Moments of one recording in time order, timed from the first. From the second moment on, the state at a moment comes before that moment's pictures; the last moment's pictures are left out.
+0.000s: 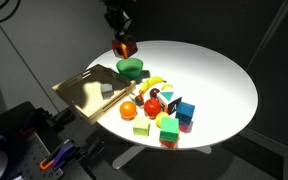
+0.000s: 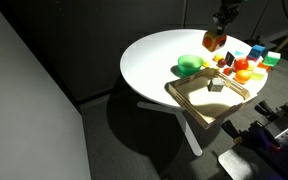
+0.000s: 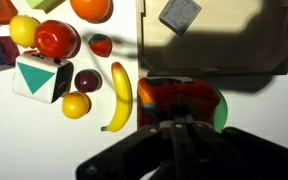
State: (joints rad) arm -0.02 0.08 -0.02 -2.12 0.00 2.22 0.00
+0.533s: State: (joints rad) arm 0.03 0.08 0.02 -2.12 0.00 2.22 0.00
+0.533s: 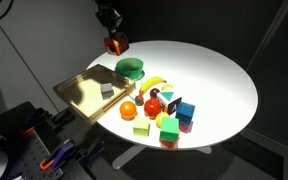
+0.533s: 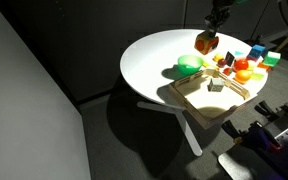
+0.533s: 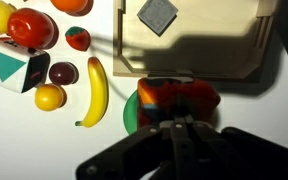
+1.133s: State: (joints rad) arm 0.04 0.02 0.05 -2.20 0.00 2.22 0.00
